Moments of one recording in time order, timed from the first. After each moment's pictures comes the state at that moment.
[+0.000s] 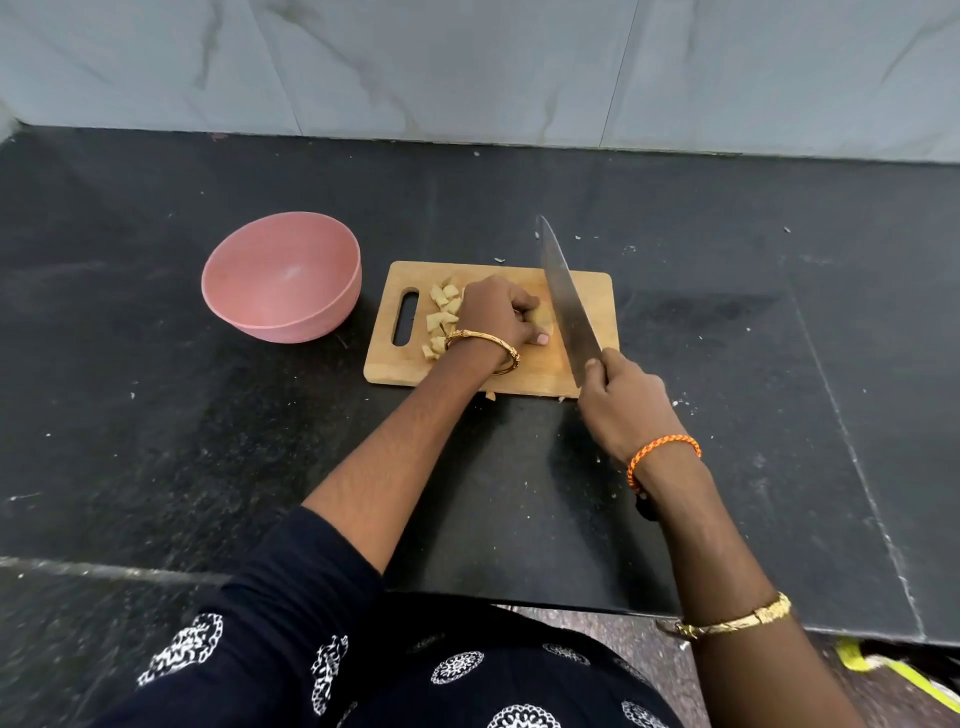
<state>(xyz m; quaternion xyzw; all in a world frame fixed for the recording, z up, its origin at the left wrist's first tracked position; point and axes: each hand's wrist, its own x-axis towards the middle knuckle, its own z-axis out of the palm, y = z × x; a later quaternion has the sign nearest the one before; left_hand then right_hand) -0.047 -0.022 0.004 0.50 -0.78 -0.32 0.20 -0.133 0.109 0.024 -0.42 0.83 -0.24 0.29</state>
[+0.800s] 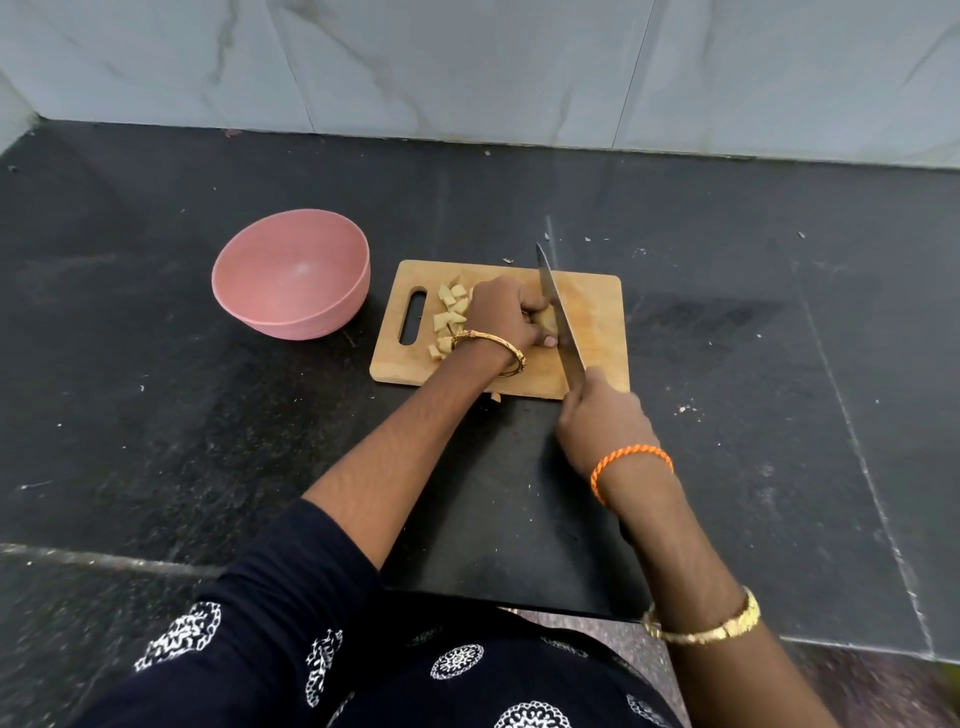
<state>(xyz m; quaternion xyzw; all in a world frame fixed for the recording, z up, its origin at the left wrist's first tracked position) -0.047 -0.021 0.005 0.50 -0.78 -0.32 0.21 -0.107 0.105 0.028 -0.41 0.86 -0.14 0.28</state>
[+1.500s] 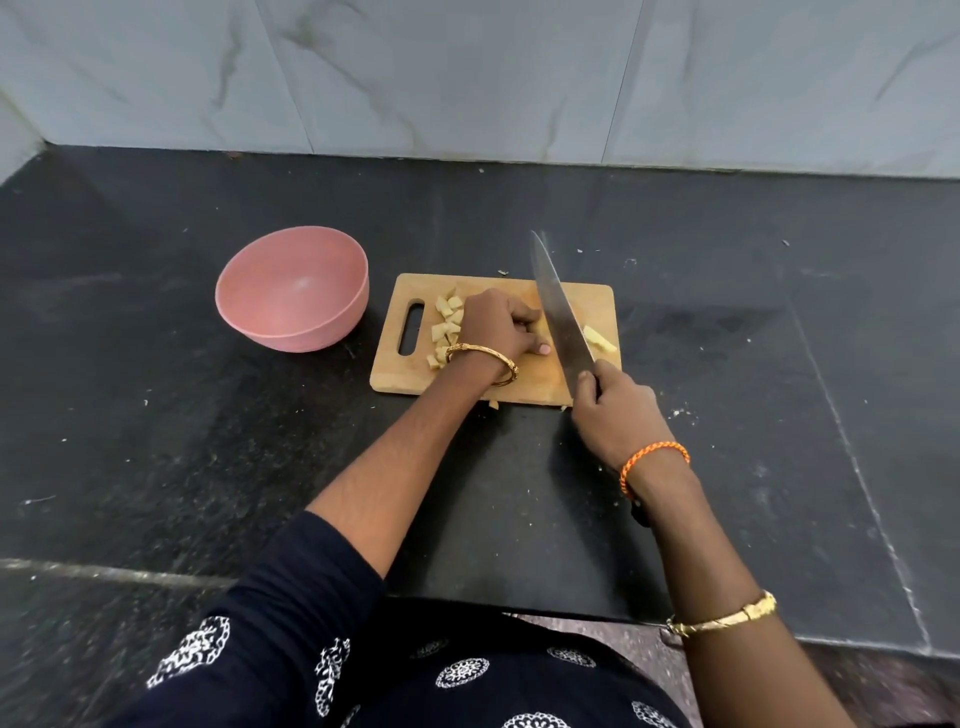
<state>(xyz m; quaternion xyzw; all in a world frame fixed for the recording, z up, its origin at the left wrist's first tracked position) -0.045 -0.018 0.005 0.51 -0.76 -0.35 0.22 -0.129 0.108 0.020 -0.42 0.83 -0.24 0.28</state>
